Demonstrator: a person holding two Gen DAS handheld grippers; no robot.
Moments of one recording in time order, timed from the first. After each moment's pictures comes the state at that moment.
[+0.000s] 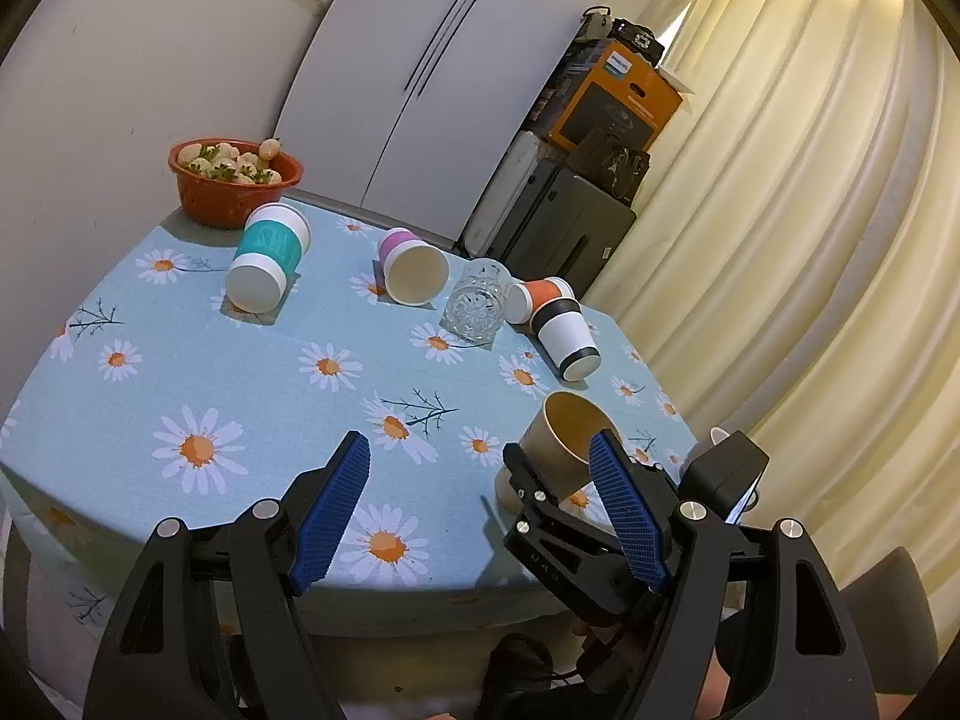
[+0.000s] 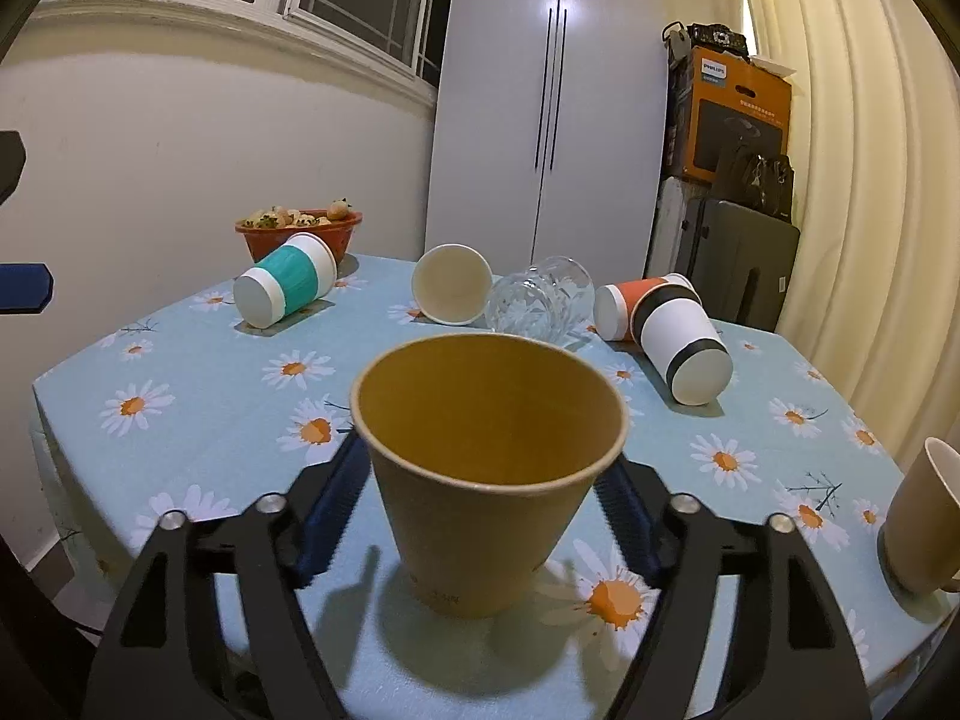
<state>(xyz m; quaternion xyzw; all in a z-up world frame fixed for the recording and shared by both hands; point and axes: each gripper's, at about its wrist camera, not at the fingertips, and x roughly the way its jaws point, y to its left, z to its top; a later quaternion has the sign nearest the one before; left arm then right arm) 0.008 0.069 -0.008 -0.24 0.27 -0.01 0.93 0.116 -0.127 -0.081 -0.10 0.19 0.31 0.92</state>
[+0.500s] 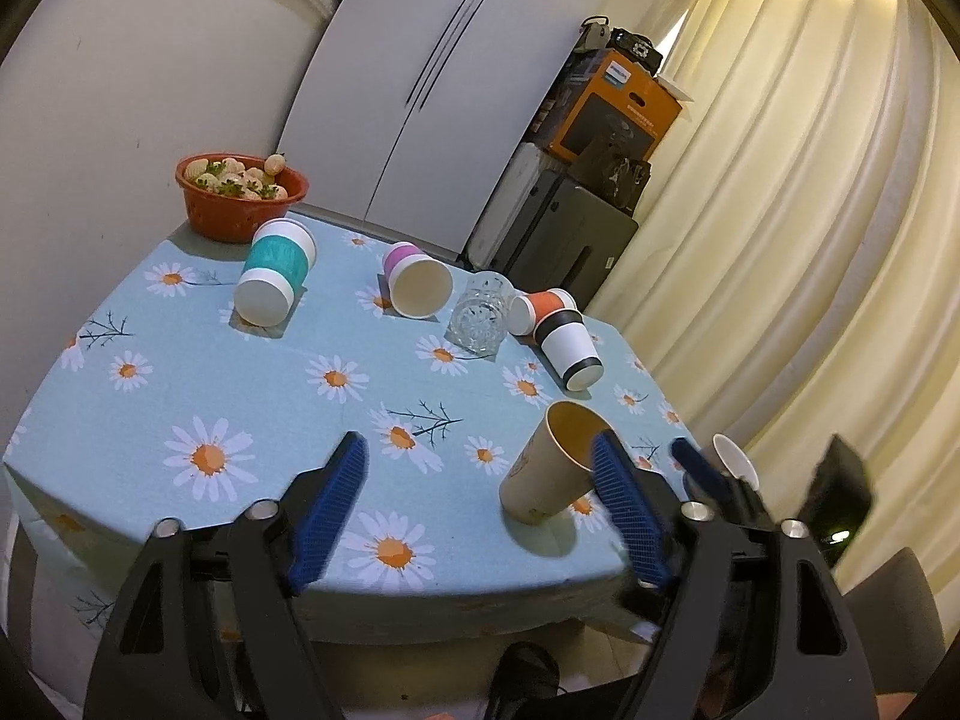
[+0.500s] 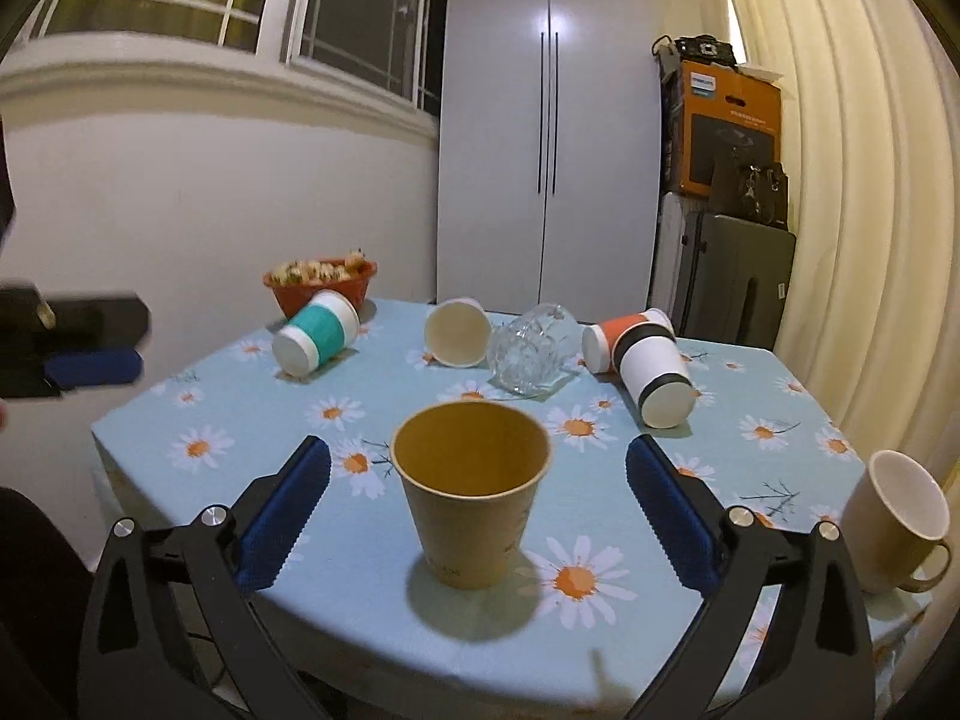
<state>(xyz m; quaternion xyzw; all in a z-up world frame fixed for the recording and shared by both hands) 0.002 0.069 -0.004 -0.23 0.25 0.00 0.94 0.083 -0.173 -0.027 -0.06 0.18 0.33 0.92</state>
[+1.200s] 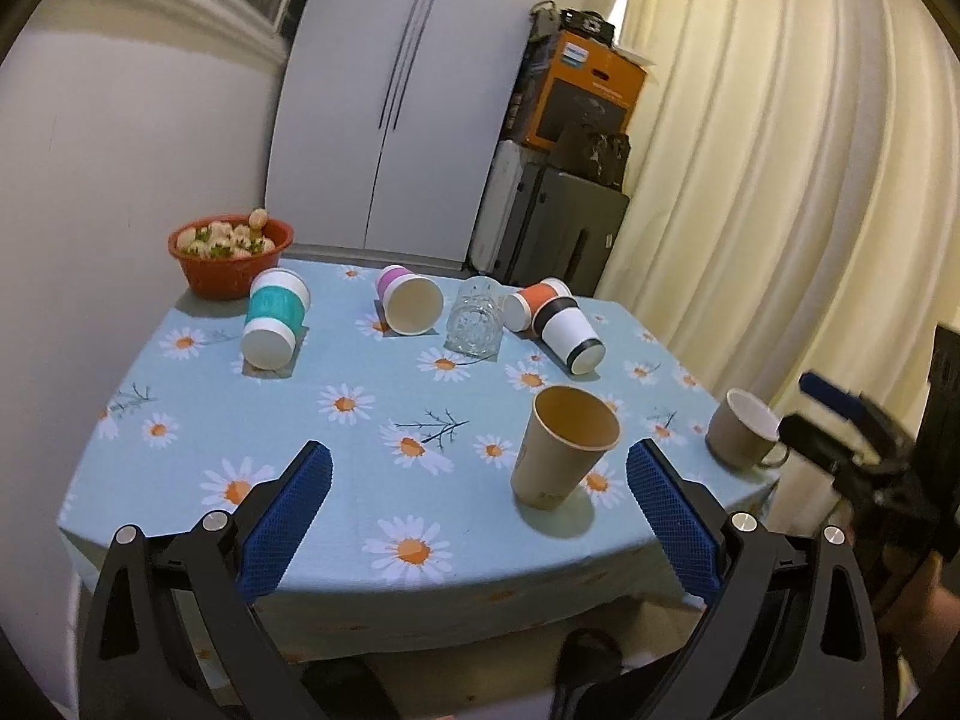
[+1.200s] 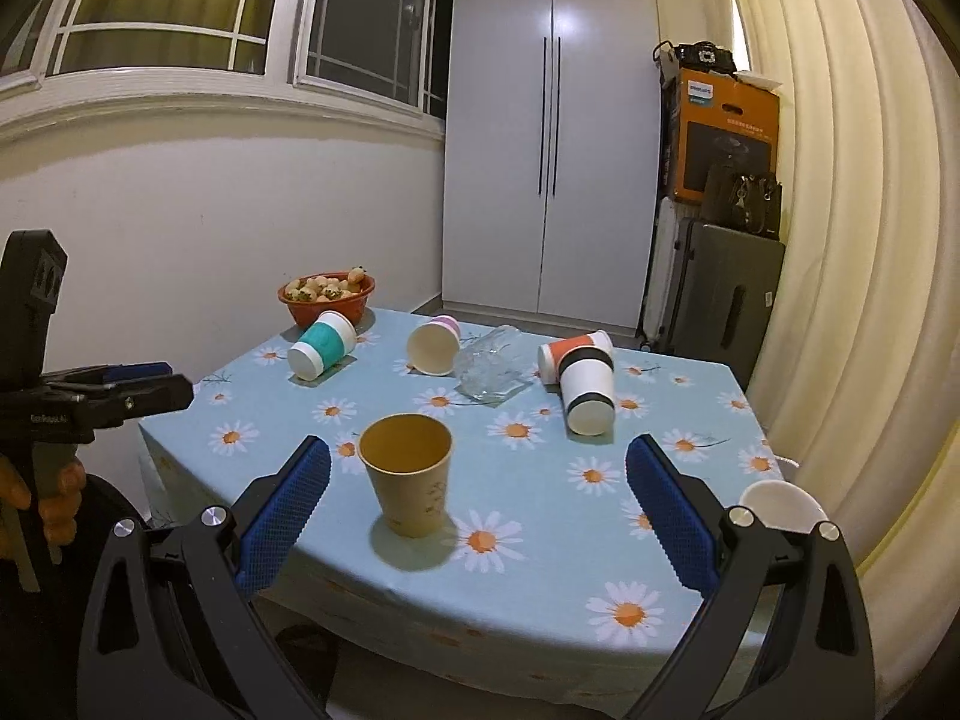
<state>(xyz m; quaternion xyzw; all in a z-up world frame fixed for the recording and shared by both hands) -0.011 0.038 0.016 -0.12 0.26 0.01 0.96 0.059 -0.264 0.041 -0.07 0.19 0.35 0.92</state>
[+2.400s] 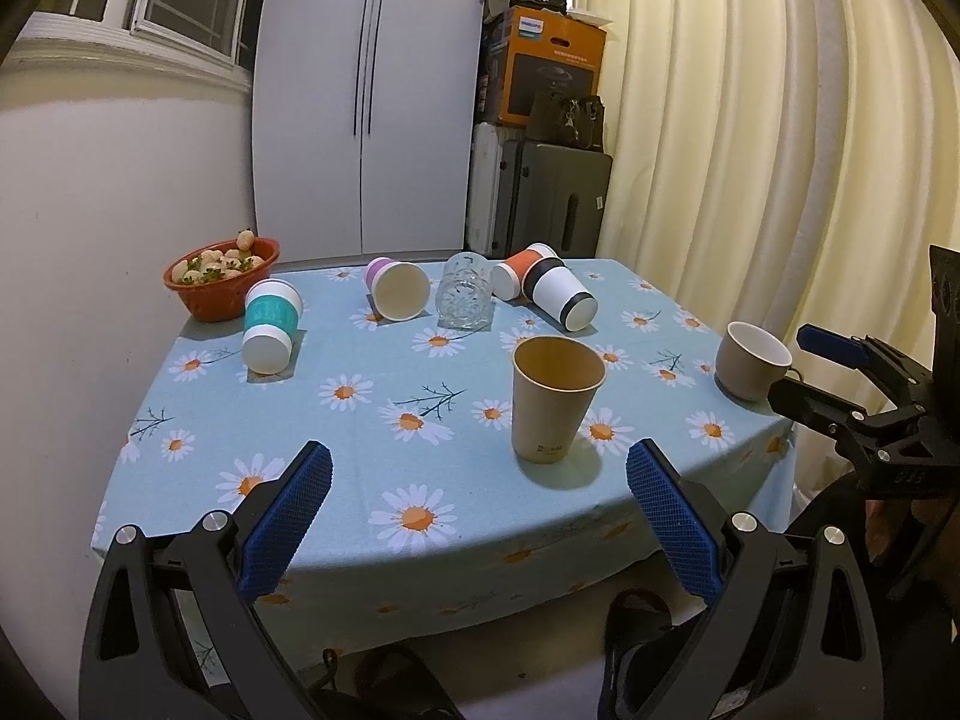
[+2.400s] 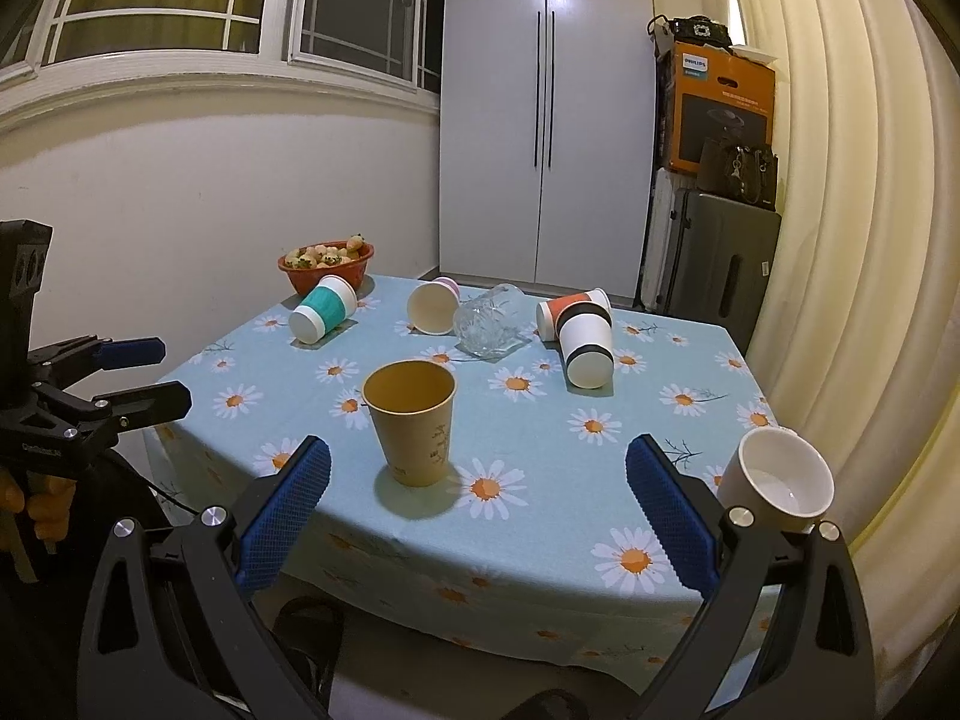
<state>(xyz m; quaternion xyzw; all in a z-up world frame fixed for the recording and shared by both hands) -0.024 0.002 0.007 -0.04 0.28 0.01 0.96 0.048 -0.268 0.022 -0.08 0.23 0.34 0.91</state>
